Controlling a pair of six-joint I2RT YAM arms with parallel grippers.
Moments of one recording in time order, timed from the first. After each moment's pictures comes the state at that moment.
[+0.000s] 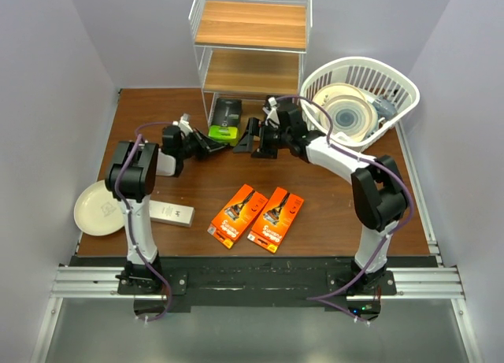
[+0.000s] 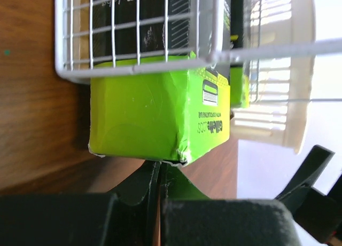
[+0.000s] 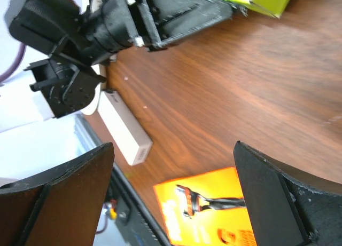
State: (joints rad) left arm -0.09 2.14 1.00 0.74 0.67 -0.99; right arm 0.53 1.87 1.35 -0.08 -0.51 0.70
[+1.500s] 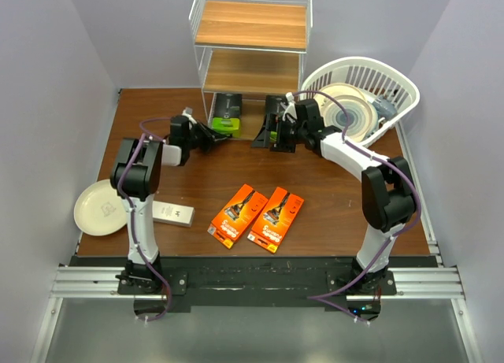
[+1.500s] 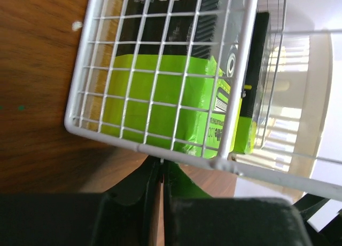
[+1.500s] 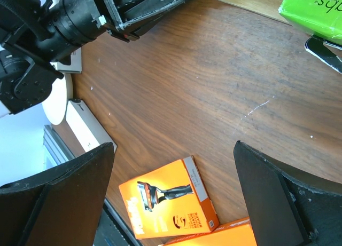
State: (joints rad) left arm -0.13 2.18 1.18 0.53 0.50 -1.07; right arm 0.41 1.83 1.33 -0.16 -0.49 0.55
